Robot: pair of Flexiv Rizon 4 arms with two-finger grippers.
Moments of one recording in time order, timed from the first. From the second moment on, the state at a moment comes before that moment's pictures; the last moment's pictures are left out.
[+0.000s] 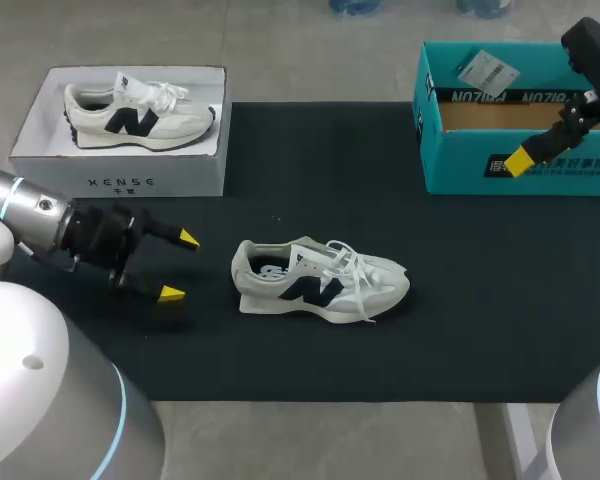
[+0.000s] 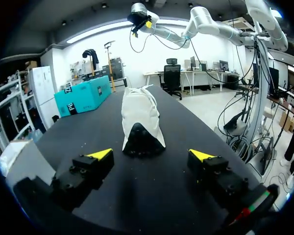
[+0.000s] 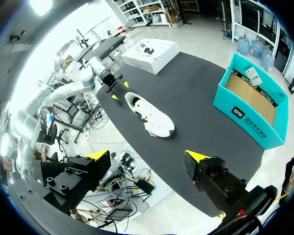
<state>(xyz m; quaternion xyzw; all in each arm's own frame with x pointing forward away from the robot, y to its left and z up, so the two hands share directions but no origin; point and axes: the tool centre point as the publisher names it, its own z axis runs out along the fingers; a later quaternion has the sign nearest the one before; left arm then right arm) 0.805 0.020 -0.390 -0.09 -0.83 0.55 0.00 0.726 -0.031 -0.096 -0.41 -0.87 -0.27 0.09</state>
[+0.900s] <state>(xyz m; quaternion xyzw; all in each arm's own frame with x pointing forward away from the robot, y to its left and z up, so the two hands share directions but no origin) 0.797 -0.028 -0.415 -0.08 -0.81 0.58 0.00 0.726 -0.031 -0.096 -0.41 -0.87 -0.27 0.09</state>
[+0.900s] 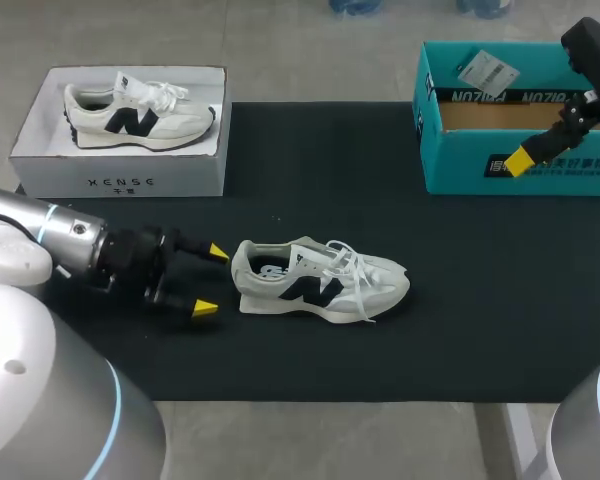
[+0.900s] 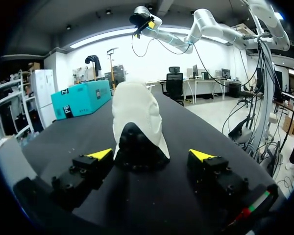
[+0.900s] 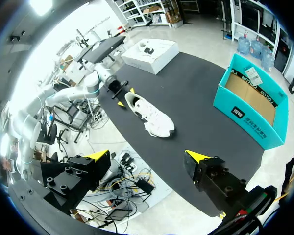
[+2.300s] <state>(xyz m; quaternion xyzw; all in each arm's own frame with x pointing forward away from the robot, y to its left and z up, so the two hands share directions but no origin) 0.806 -0.077 -0.434 -0.05 -0.83 0.56 -0.04 0.726 -0.031 -0.096 -0.41 -0.87 -0.27 0.09</state>
